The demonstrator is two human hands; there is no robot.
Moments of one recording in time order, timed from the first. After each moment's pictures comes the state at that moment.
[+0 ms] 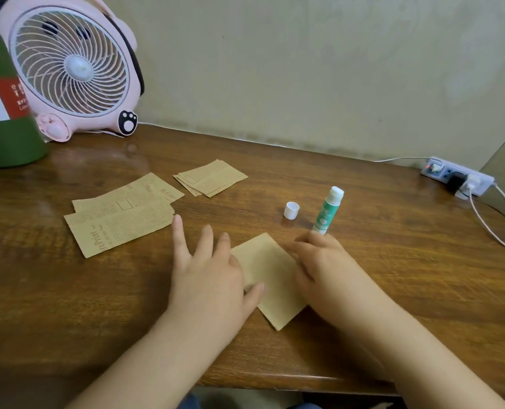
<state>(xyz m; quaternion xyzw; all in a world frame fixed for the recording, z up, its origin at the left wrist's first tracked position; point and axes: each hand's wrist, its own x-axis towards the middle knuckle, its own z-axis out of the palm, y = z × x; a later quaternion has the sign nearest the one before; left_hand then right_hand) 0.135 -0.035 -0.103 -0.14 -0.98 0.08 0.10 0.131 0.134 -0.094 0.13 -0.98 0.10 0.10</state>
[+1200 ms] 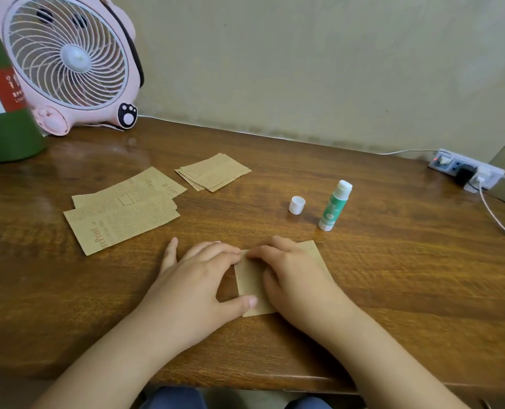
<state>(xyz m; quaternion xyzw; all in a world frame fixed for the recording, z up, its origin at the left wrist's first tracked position) 0.124 -0.073 -0.120 -0.21 -0.96 -0.17 0.01 0.121 0.096 -0.113 0.20 -0.96 0.18 0.09</state>
